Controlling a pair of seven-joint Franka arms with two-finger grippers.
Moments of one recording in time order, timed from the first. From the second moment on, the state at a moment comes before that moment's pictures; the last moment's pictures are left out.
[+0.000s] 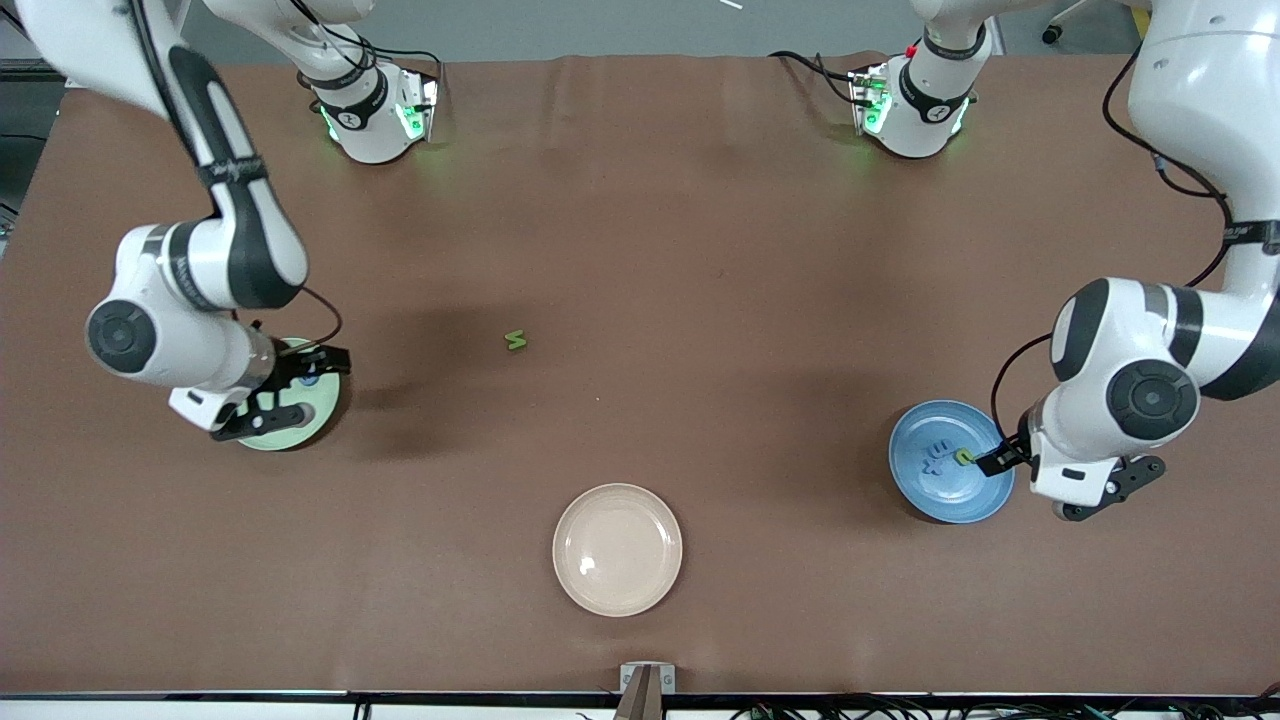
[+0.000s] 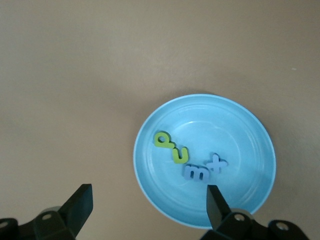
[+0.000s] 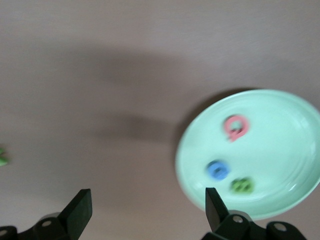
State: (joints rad) left arm 0.22 0.55 -0.38 -1.54 0.42 1.94 -0.73; right arm 0.06 0.28 0.05 -1.94 0.02 2.01 -0.09
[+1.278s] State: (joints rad) left arm 0.26 0.25 -0.38 -1.46 0.29 1.74 -0.23; right arm 0.52 0.46 0.06 -2.14 0.02 2.55 0.25
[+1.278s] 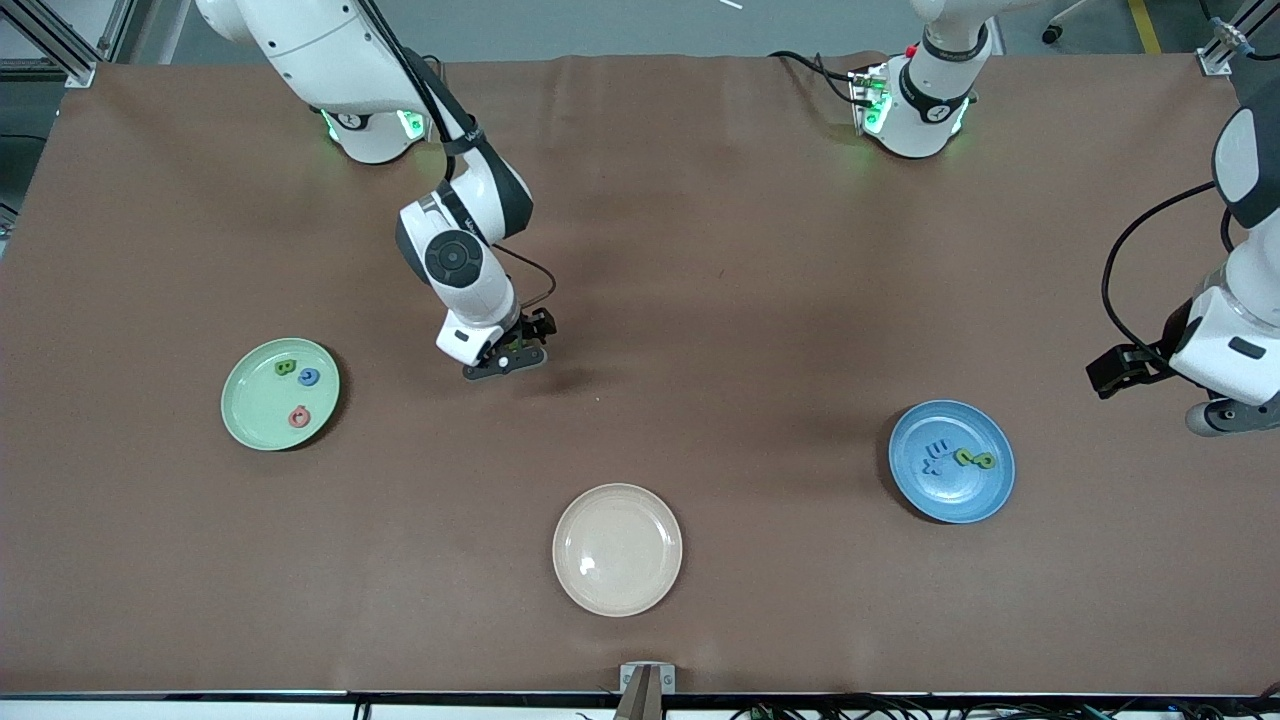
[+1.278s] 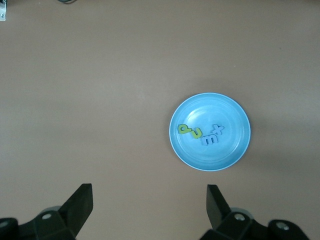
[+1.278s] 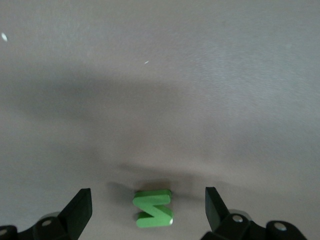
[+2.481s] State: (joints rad) left arm 0.26 0.18 -0.38 -1.45 0.21 1.63 -0.15; right arm 0.52 0.45 0.05 -2.17 0.02 2.54 0.18
